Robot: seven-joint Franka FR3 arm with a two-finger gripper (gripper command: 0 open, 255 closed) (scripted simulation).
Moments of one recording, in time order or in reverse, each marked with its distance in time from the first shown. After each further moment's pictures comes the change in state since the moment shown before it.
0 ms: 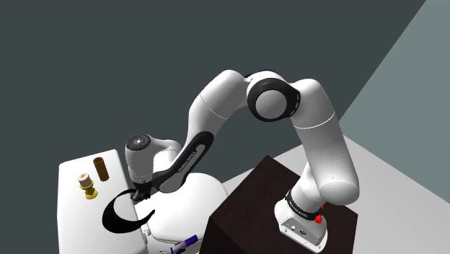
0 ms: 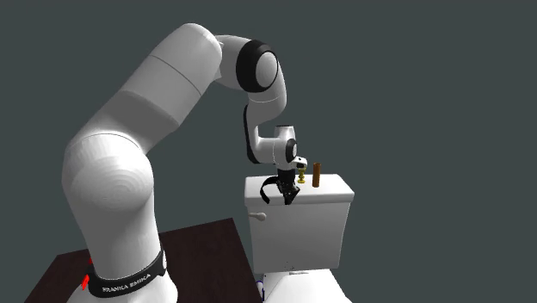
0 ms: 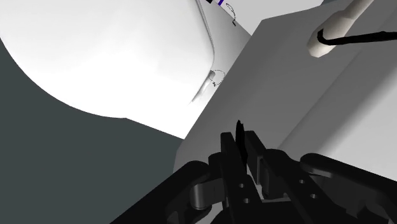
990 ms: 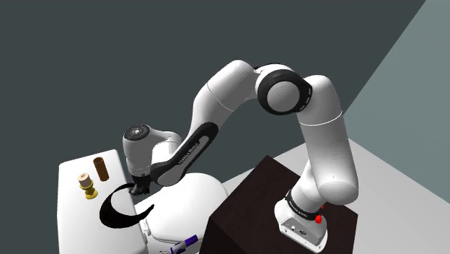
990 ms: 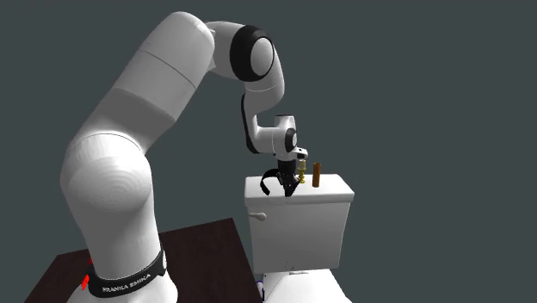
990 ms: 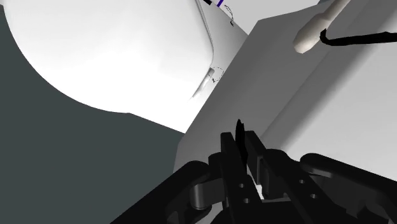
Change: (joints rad) arm -0.027 -0.088 0.037 -0.031 0.034 -0.058 -0.027
